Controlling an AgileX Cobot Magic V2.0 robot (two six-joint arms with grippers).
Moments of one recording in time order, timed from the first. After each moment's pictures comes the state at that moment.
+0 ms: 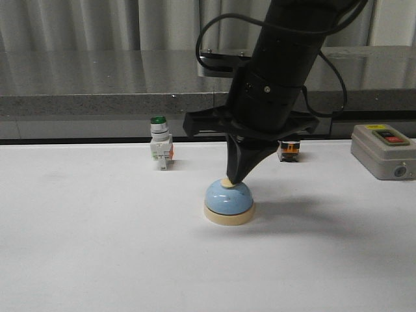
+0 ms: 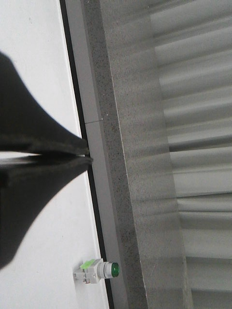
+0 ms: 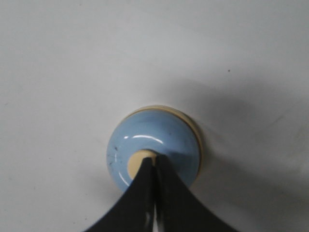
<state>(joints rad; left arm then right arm) -0.09 0.00 0.00 0.11 0.04 0.03 0.53 1.91 -1.33 0.14 0.66 0.06</state>
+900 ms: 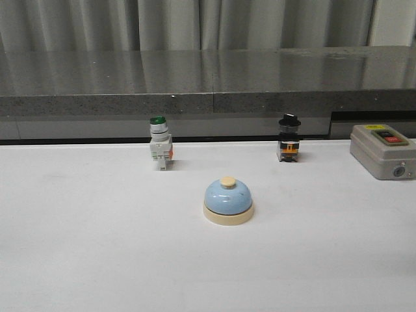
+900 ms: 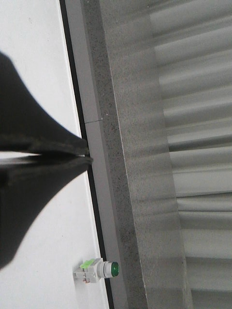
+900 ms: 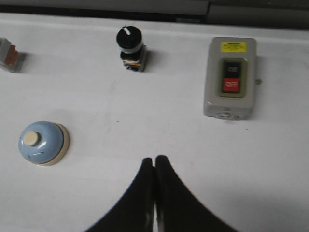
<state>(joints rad) -0.09 0.00 0.00 0.11 0.04 0.03 0.16 1.15 -0.95 0.06 0.66 0.06</state>
